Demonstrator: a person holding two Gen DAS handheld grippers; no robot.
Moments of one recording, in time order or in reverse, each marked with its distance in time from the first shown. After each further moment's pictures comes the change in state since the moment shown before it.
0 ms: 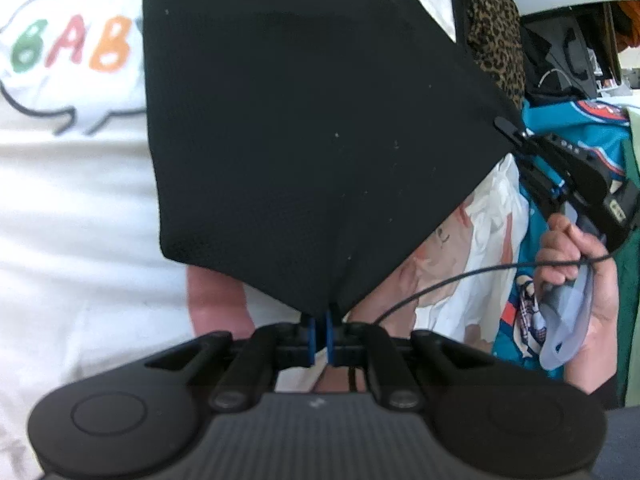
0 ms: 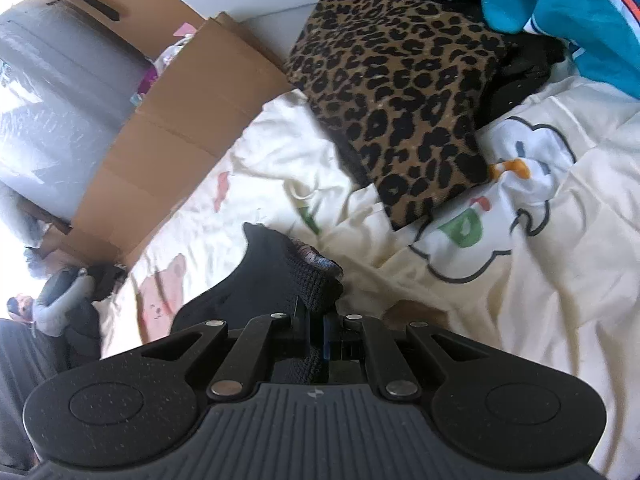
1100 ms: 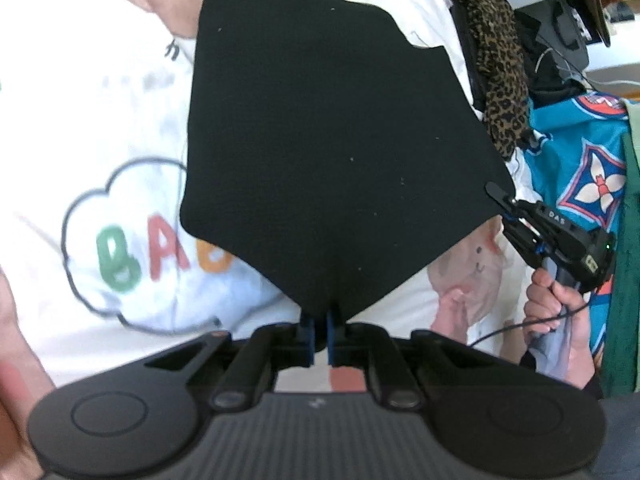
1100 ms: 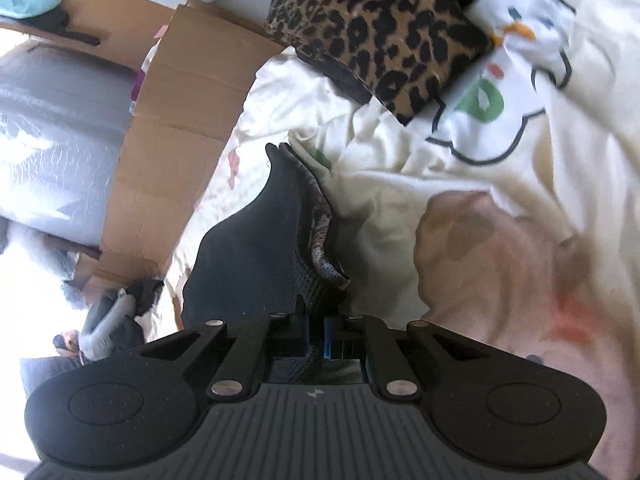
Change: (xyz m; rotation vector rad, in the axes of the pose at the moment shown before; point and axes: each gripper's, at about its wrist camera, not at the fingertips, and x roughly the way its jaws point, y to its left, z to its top) left arm -0.088 0.057 0.108 0.198 0.073 0.063; right arm 0.032 -0.009 -0.049 0.200 0.050 0.153
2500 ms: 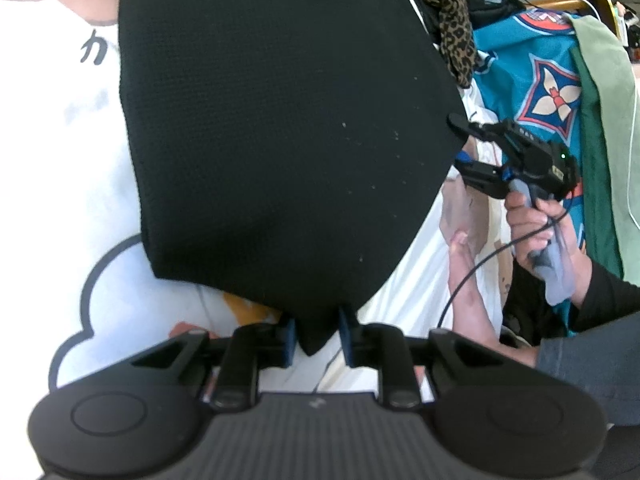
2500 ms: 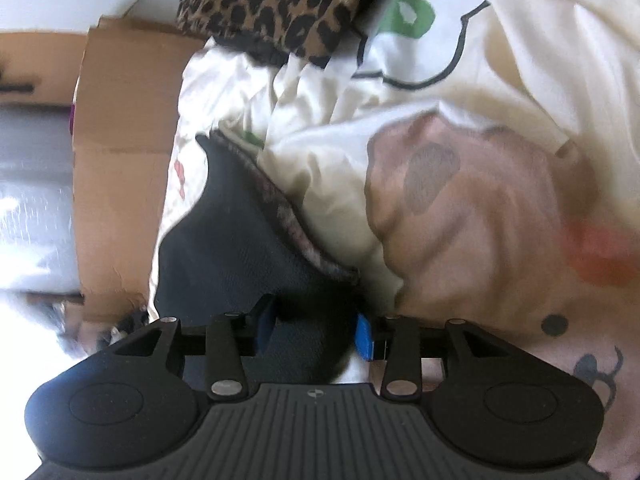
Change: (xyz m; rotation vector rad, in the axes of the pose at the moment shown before) left arm 0.061 0.053 0.061 0.333 0.202 -0.211; right arm 0.036 -0.031 -0.012 0.267 0.001 -0.025
